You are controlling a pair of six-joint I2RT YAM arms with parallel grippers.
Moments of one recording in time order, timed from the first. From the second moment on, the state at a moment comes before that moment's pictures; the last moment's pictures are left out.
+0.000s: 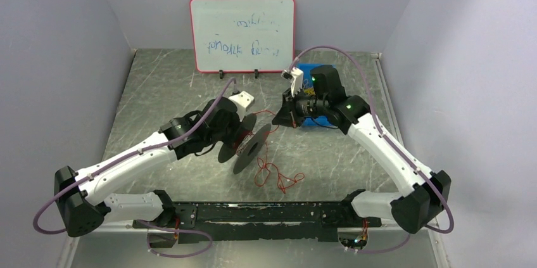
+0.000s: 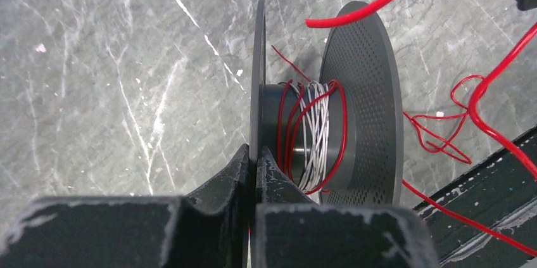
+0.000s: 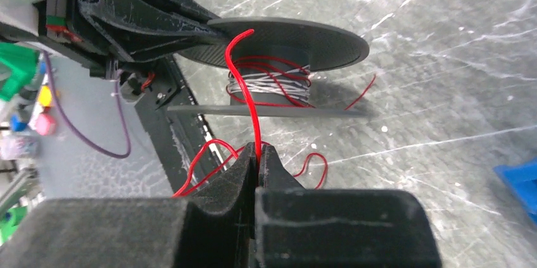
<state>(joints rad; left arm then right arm) -0.93 1.17 1.06 -0.60 -0.28 -0.17 0.57 1.23 1.20 -0.60 -0.57 0.08</state>
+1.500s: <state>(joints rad) -0.86 1.17 1.00 -0.50 -0.13 -0.24 0.55 1.55 1.33 -0.78 -0.83 0.22</state>
